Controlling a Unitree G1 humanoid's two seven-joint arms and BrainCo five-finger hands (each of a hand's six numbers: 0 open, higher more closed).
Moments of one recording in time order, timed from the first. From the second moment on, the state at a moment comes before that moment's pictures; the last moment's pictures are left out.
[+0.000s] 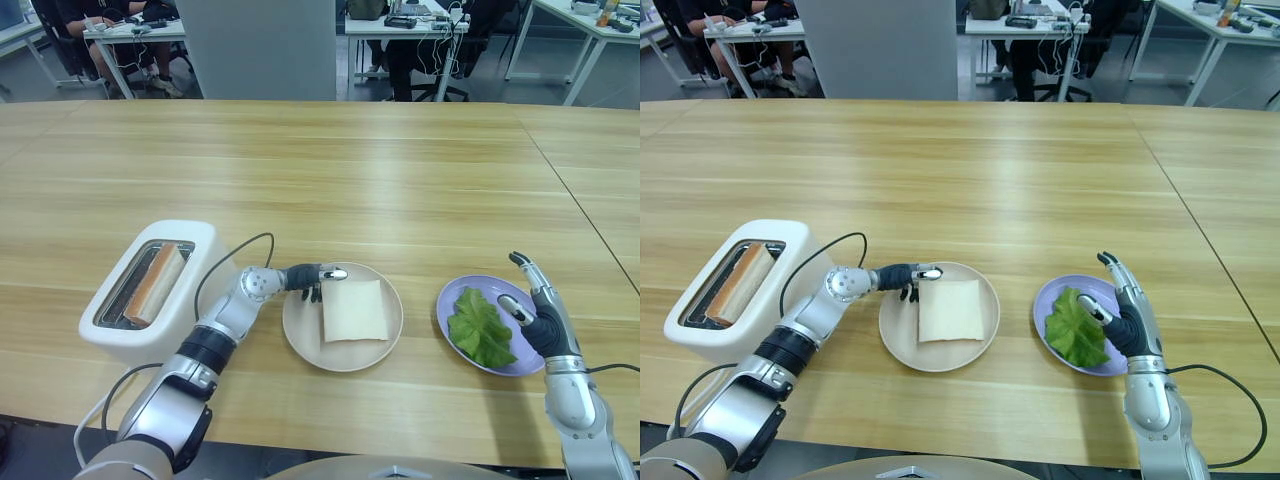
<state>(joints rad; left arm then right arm) -0.50 0.42 -0.39 0.47 0.32 0.01 -0.62 0.32 -0.35 -0.16 -0.20 -0.42 -0.27 -0.10</state>
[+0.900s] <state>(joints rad) -0.13 0.30 -0.09 -0.42 0.20 0.25 -0.39 0.28 -0.54 -0.15 -0.14 -0.67 -0.12 -0.08</state>
